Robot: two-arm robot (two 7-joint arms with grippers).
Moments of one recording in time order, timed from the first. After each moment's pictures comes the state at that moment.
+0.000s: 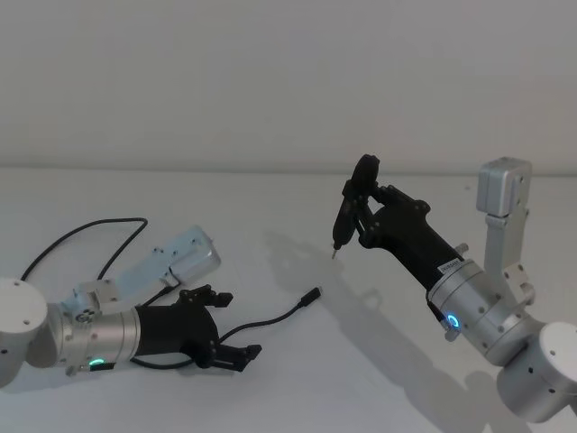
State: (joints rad) left arm -0.55 0.52 0.72 -1.46 -0.30 0.32 -0.70; right arm 0.20 0.29 -0.26 -1.53 0.45 -0.06 0.34
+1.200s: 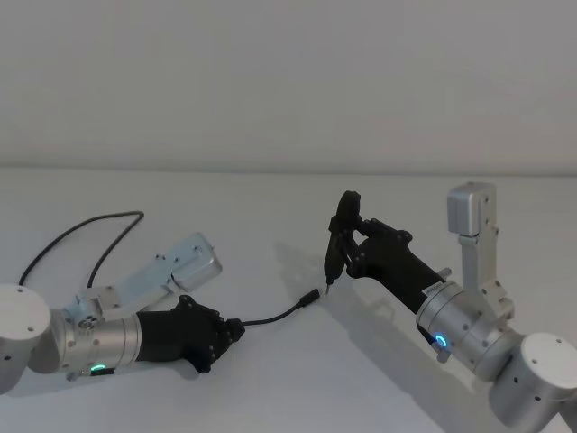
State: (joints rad) left arm -0.54 0.52 0.73 -1.45 -0.28 0.31 -0.68; right arm 0.22 0.30 -0.30 -1.45 0.44 -0.02 0.36
